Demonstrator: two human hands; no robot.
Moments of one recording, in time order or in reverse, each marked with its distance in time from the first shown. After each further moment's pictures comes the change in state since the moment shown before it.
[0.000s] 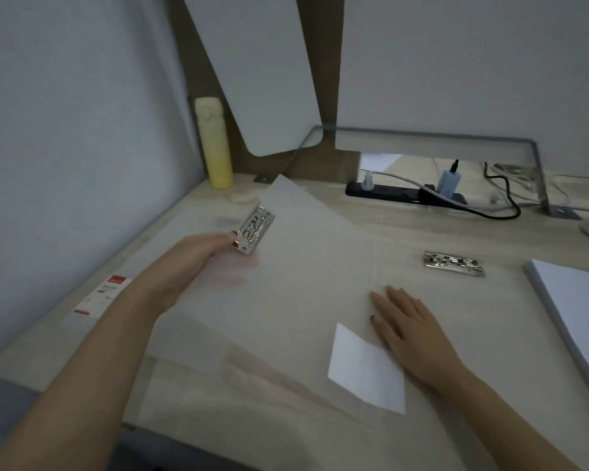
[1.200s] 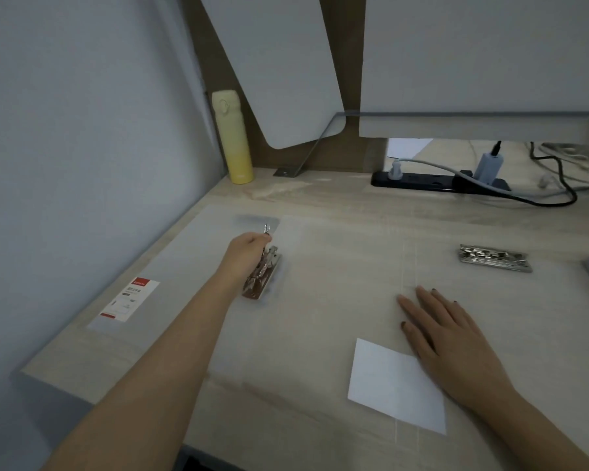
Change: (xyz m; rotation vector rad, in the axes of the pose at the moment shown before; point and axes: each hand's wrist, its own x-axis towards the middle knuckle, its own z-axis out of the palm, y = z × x) left_hand 0.064 -0.025 0.023 0.270 0.375 -0.065; right_hand 0.004 0.002 0.017 -0.114 0.138 -0.060
